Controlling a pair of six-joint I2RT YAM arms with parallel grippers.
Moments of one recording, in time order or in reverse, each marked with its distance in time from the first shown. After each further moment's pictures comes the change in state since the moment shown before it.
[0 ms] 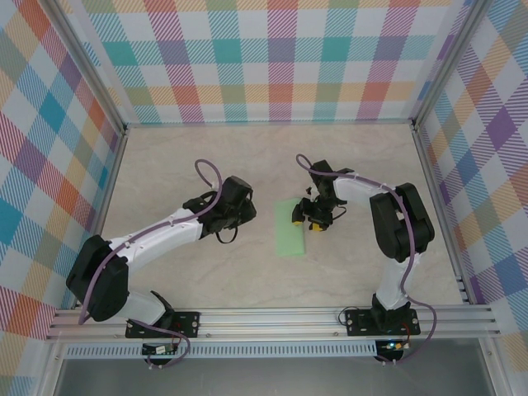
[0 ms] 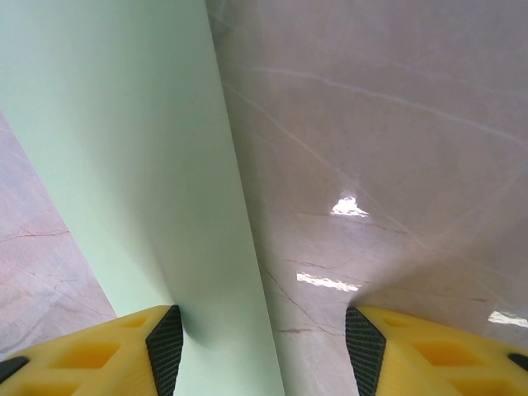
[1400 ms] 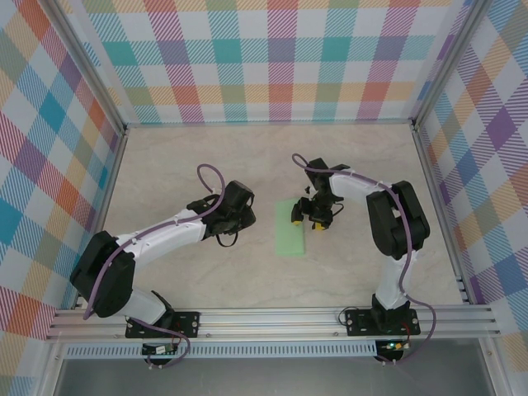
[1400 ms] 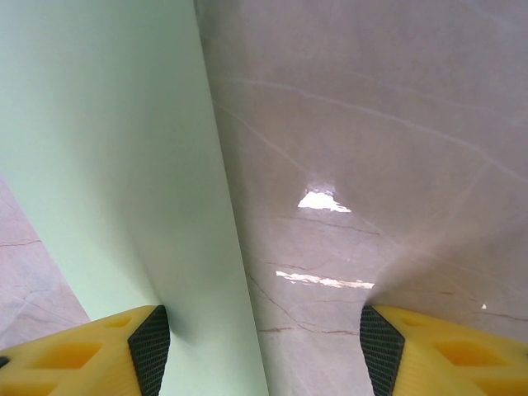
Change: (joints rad) left arm 0.001 0.034 -0.026 0.002 0.023 -0.032; right arm 0.027 0.037 0.073 -0.091 0.072 -0.019
